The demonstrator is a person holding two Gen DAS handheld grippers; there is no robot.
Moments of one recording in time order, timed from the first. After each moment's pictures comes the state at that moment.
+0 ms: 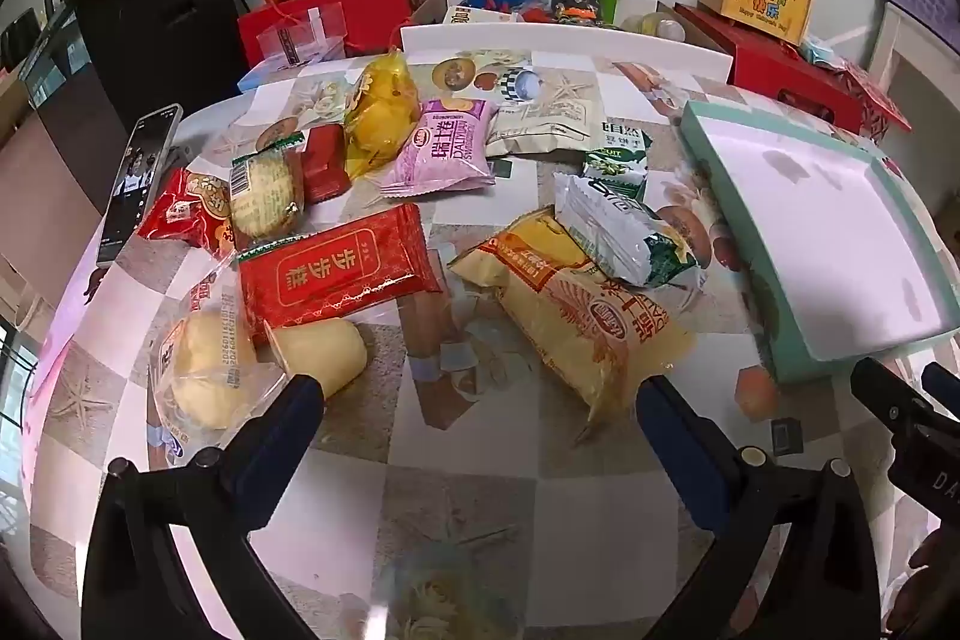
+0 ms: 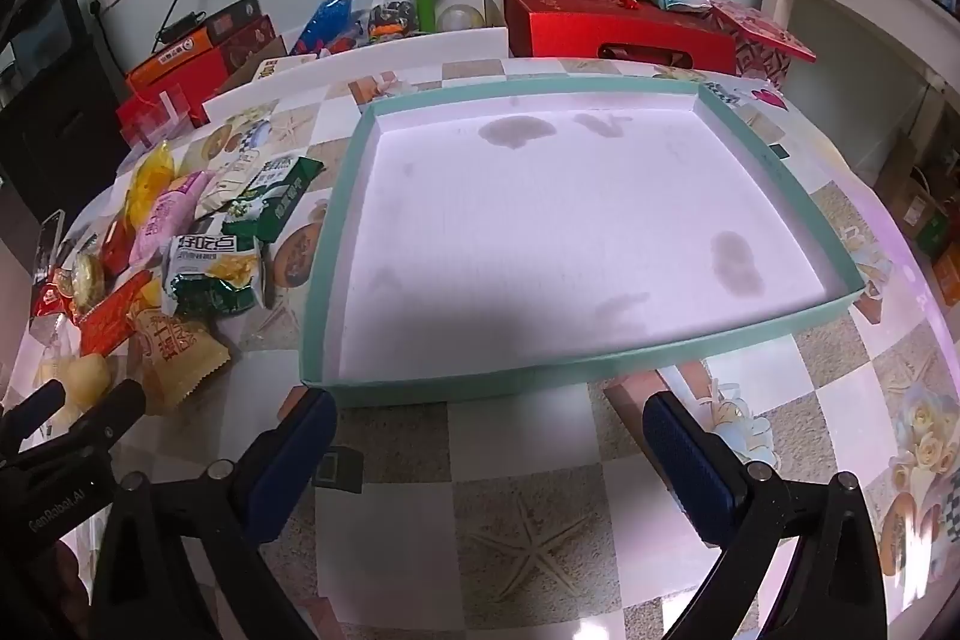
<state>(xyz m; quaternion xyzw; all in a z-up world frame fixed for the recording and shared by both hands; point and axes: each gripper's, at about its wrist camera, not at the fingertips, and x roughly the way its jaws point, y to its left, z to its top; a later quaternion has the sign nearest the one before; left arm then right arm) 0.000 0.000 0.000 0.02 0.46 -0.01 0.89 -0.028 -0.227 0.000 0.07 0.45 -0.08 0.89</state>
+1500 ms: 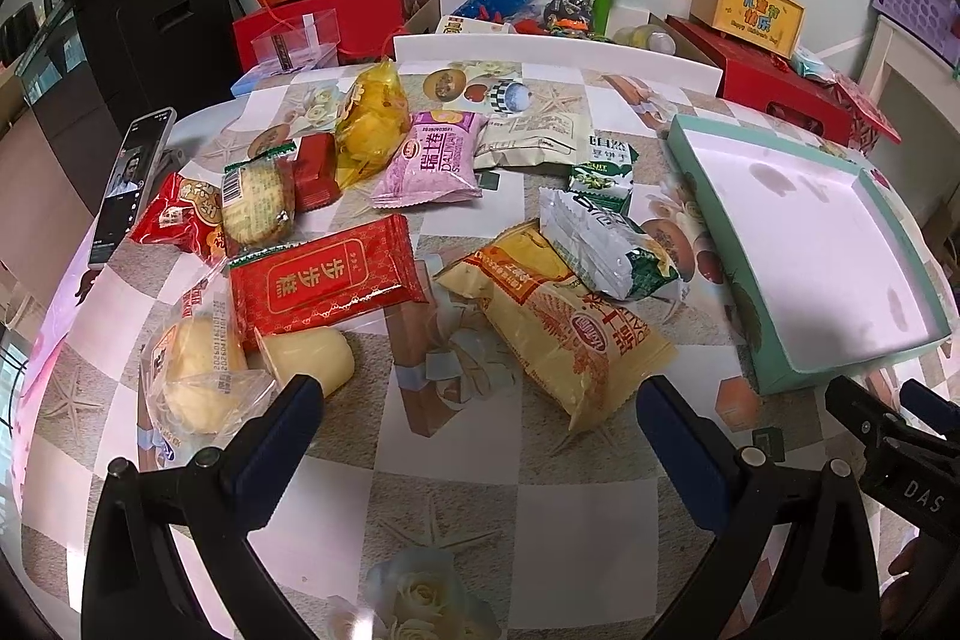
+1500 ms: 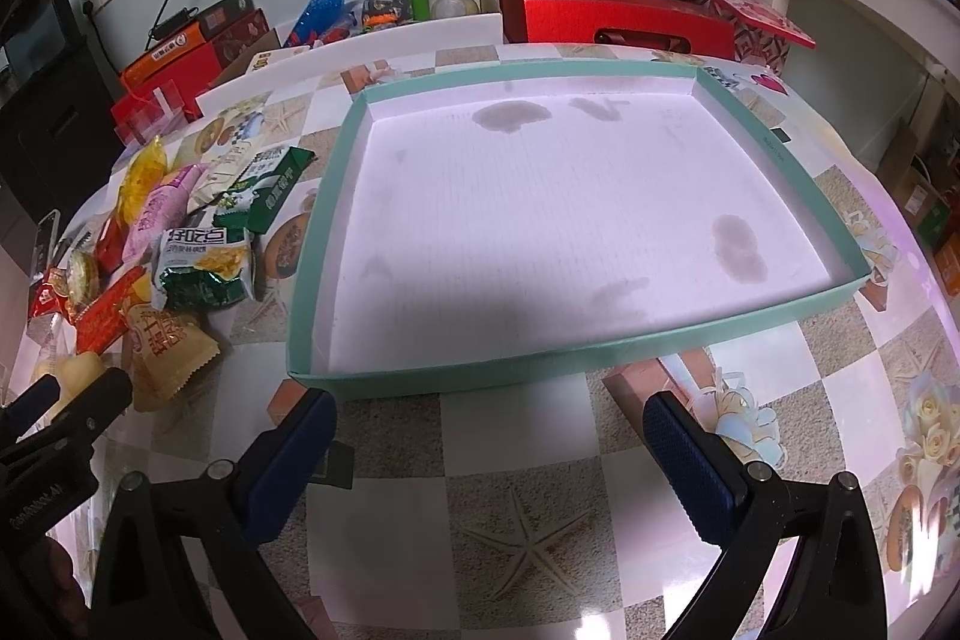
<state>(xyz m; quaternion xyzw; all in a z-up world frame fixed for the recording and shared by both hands) -0.001 -0.004 0.005 0.01 0.45 -0.02 0.89 -0.026 -0.228 -0.008 0.08 0.46 -0.08 0.88</state>
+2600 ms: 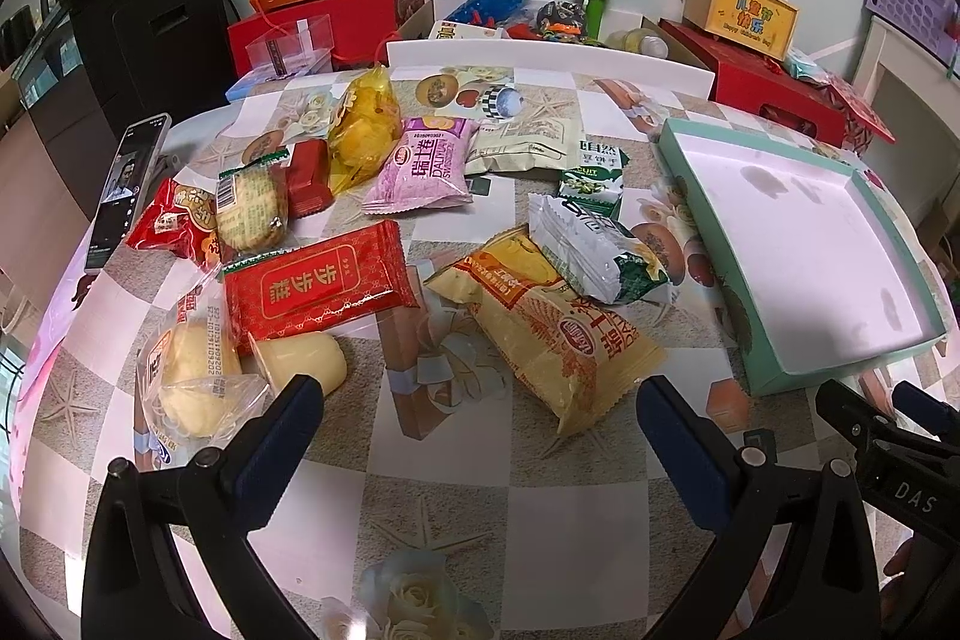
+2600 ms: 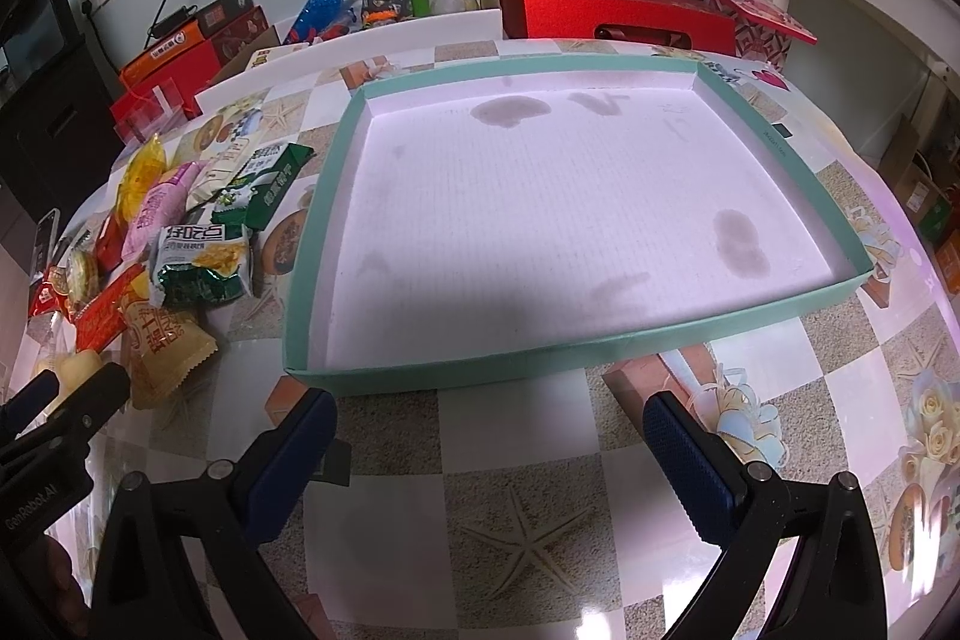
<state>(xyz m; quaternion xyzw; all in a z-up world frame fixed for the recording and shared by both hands) -0.001 -0.007 0.006 0.01 0.45 -0.02 0.89 -0.025 -0.230 -0.009 0.08 0.46 -0.08 0.88</state>
